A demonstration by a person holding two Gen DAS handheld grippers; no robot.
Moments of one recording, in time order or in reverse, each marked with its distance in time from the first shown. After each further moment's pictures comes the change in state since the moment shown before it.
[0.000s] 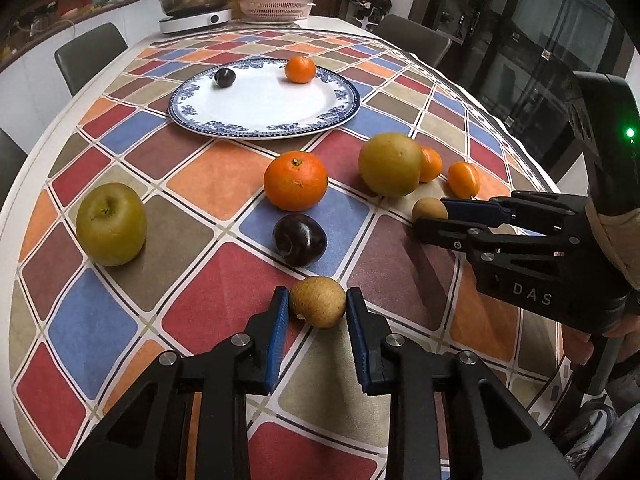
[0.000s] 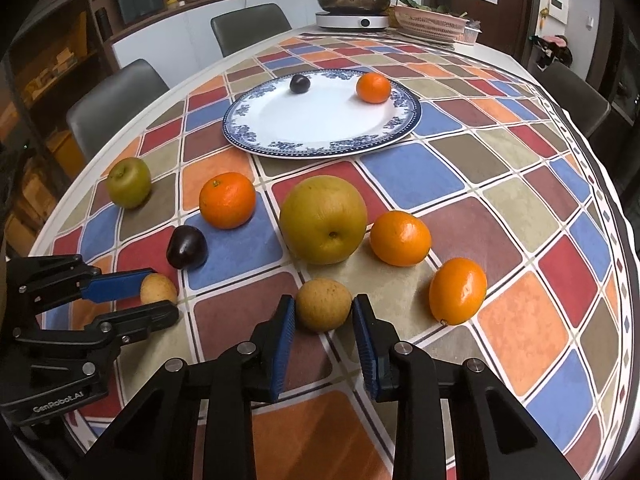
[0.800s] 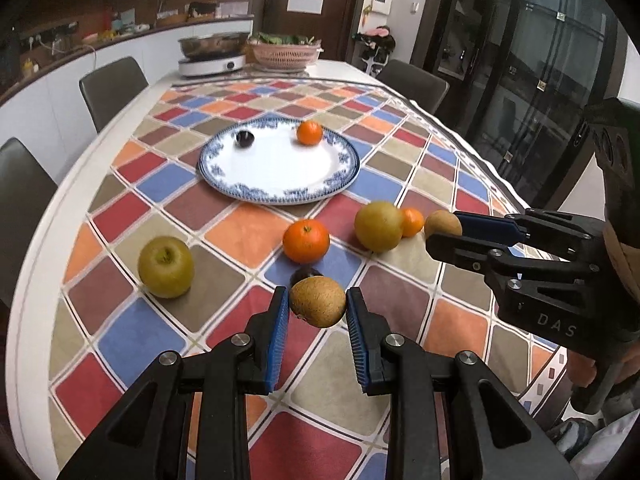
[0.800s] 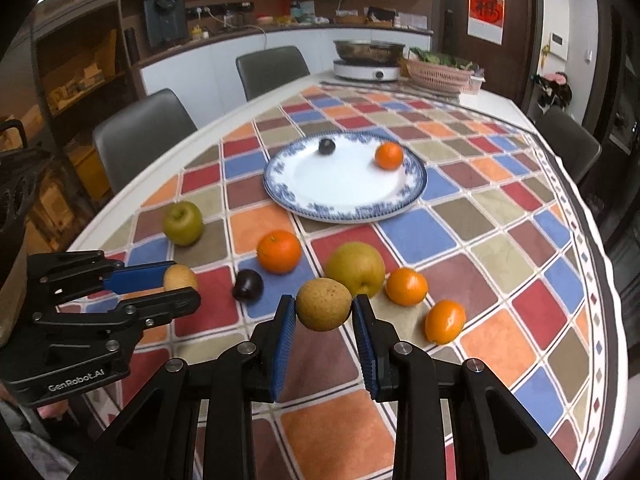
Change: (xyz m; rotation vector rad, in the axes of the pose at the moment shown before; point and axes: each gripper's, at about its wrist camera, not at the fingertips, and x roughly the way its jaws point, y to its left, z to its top) left arm -0.062 -0.005 0.012 -0.011 -0.156 0.033; right arm -0.065 0.025 0.010 -0.057 -0.157 0.010
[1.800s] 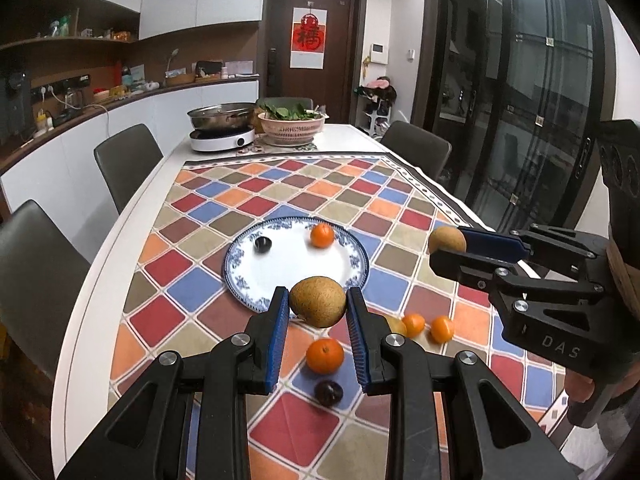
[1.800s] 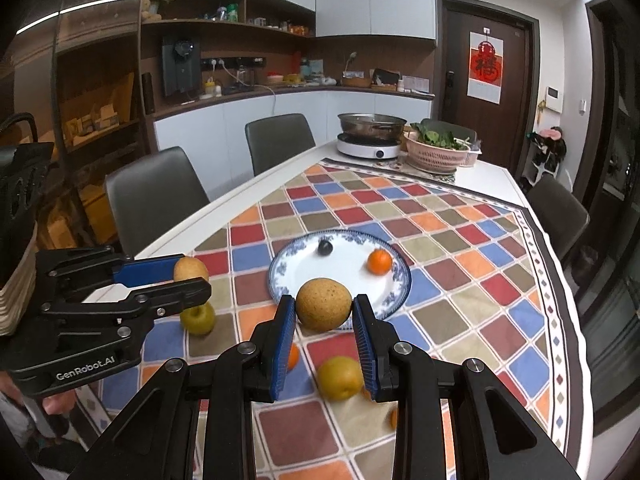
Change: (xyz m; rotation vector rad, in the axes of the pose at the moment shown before) left arm -0.038 -0.002 0.077 0.038 -0.196 0.061; right arm -0.051 -0.002 0.066 -0.050 -0.213 -0.006
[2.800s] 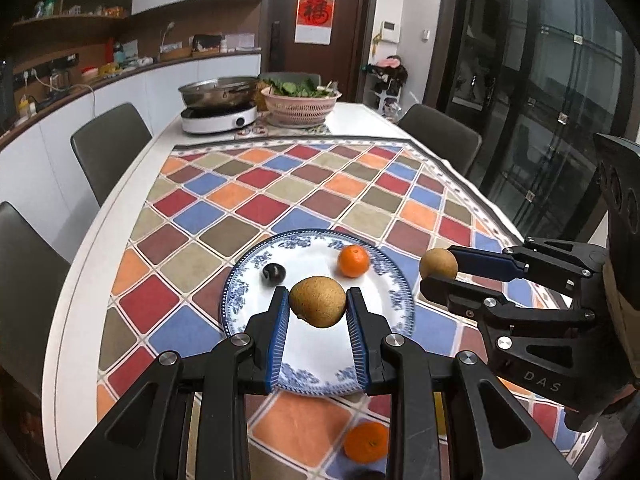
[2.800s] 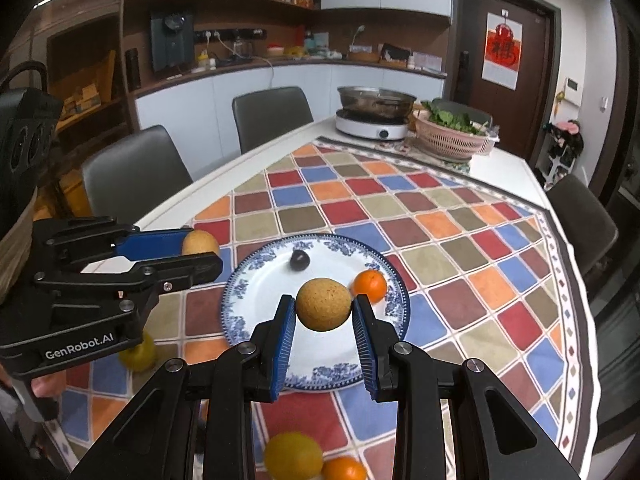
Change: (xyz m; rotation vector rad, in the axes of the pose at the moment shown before) left arm 0.118 0.046 0.054 -0.025 0.103 -0.007; right arm 0.114 -0.038 0.042 -0.032 0.112 0.016
